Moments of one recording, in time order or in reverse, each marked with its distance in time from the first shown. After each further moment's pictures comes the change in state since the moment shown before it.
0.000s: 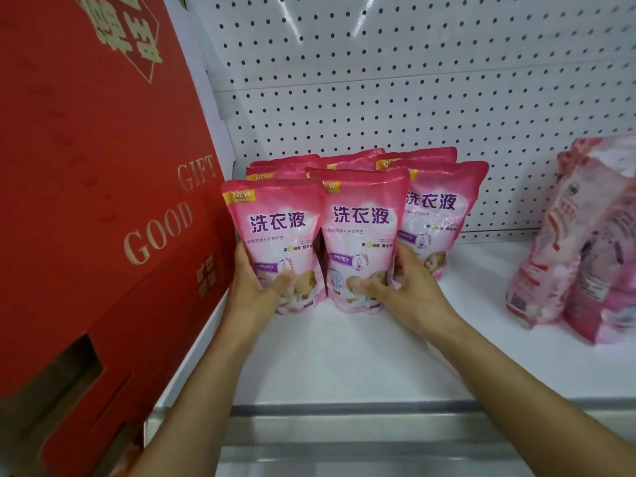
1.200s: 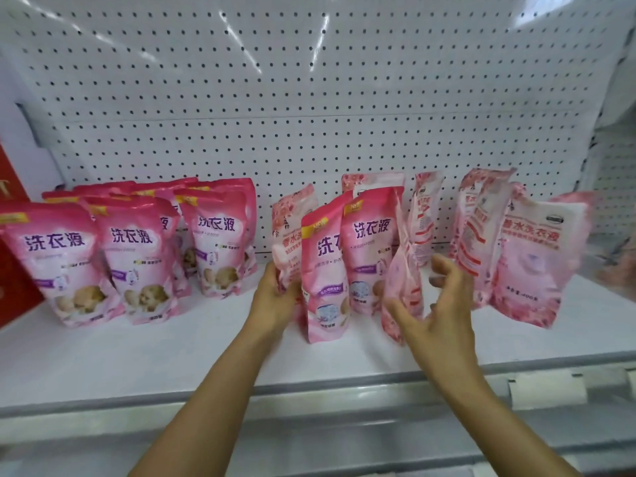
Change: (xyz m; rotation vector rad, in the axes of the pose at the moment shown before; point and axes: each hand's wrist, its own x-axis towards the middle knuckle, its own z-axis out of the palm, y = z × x) left_hand -0.106 0.090 0.343 -0.187 -0.219 -0.100; right_hand -0.113 0.105 -0.323 -0.274 0.545 -0.081
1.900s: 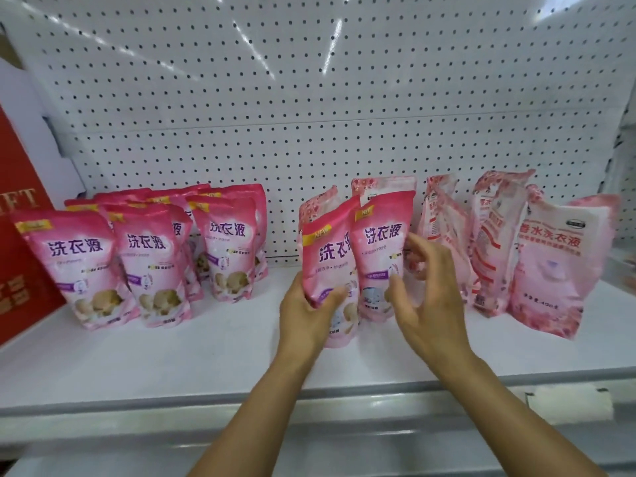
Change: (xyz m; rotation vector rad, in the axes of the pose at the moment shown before) left_hand -0.029 0.009 0.034 -0.032 0.102 0.064; right_hand 0.031 -0.007 0.019 0.098 0.027 -0.402
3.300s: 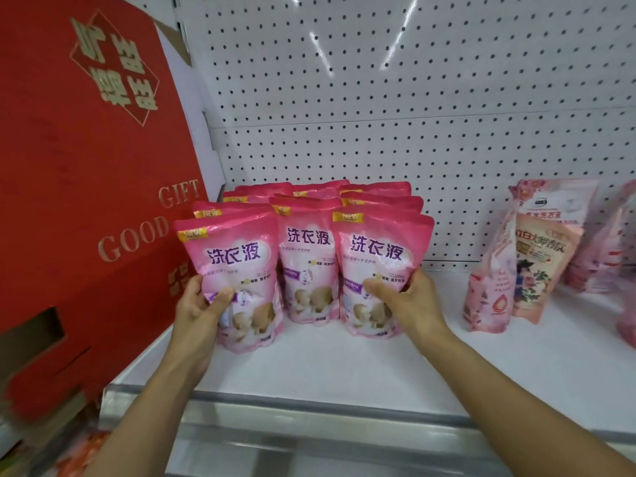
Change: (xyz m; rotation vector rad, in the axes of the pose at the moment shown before) left_hand 0.045 -0.002 -0.368 -0.089 0.292 0.027; right_hand 0.003 -0.107 0.237 0.430 -0.340 0.671
